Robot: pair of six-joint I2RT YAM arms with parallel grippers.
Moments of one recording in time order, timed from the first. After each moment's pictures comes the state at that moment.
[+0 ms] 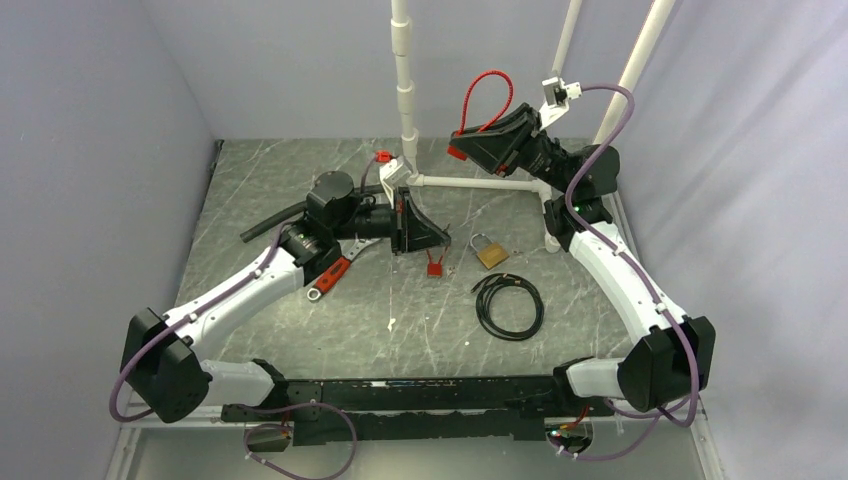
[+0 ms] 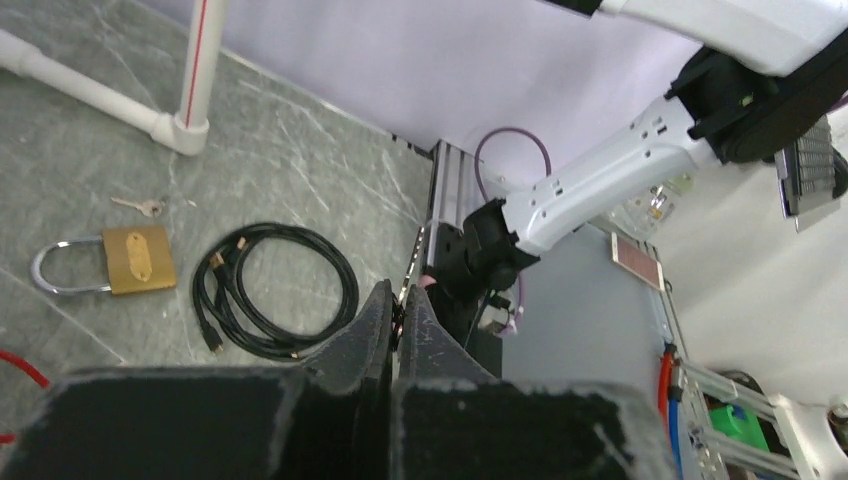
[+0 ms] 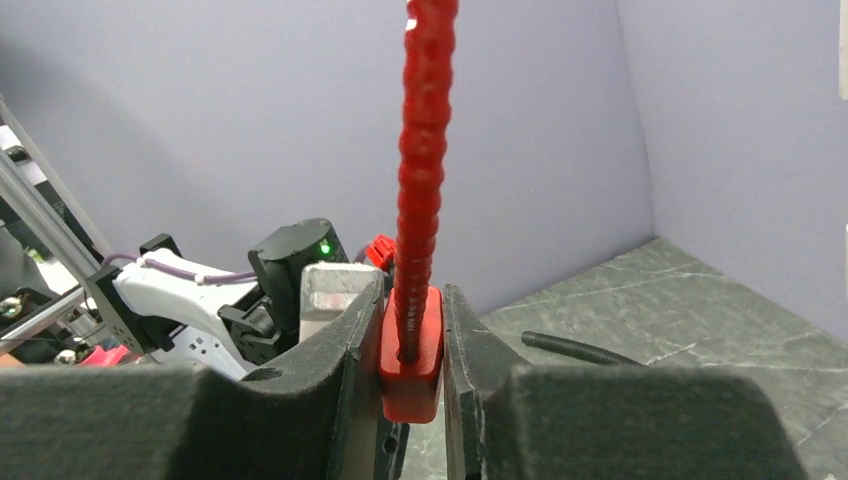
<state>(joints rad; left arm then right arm) -0.68 1.29 1.06 0.21 0.79 -0.49 0.31 1.31 1.18 0.75 -0.85 0.89</state>
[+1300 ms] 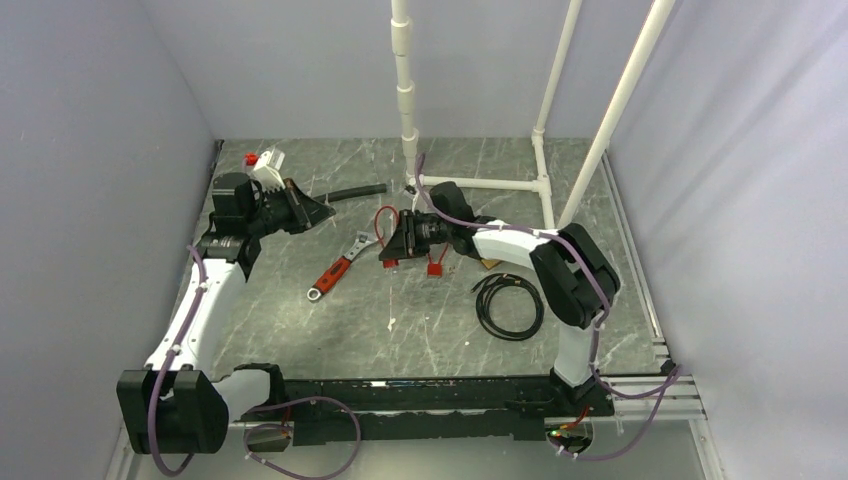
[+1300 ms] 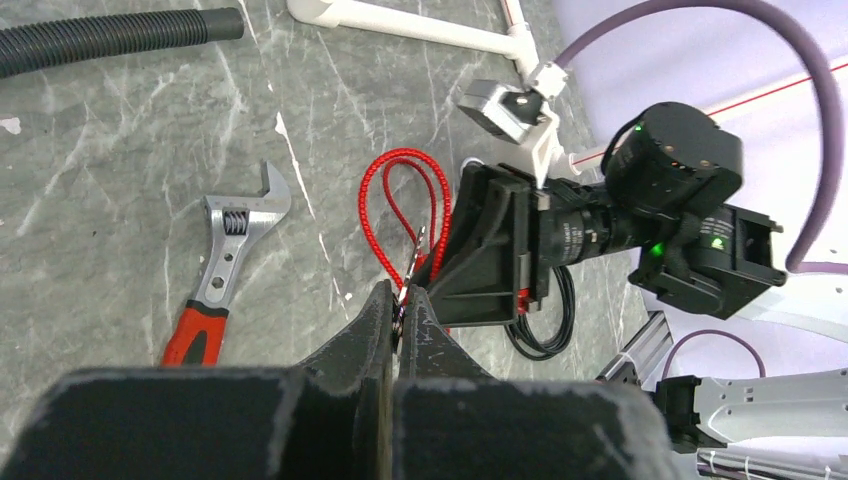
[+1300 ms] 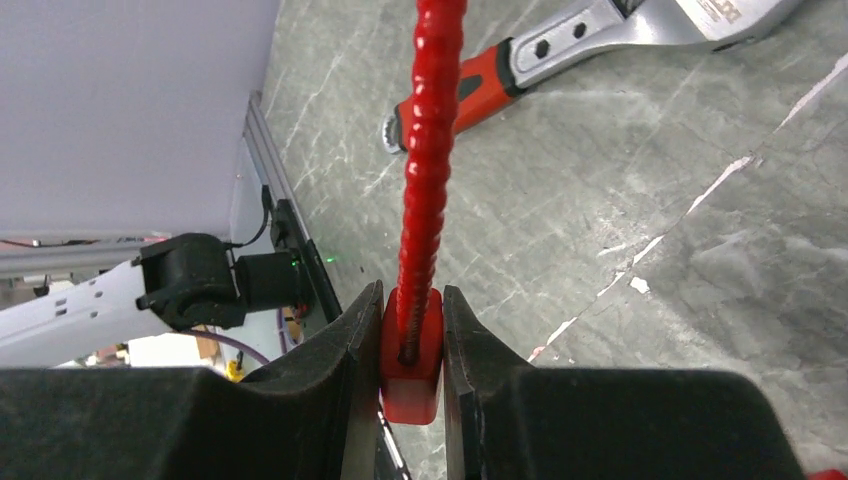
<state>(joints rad) -0.01 1.11 0.91 -0.19 0.66 -0.48 0.64 1.87 1.14 0.17 -0.72 0.67</state>
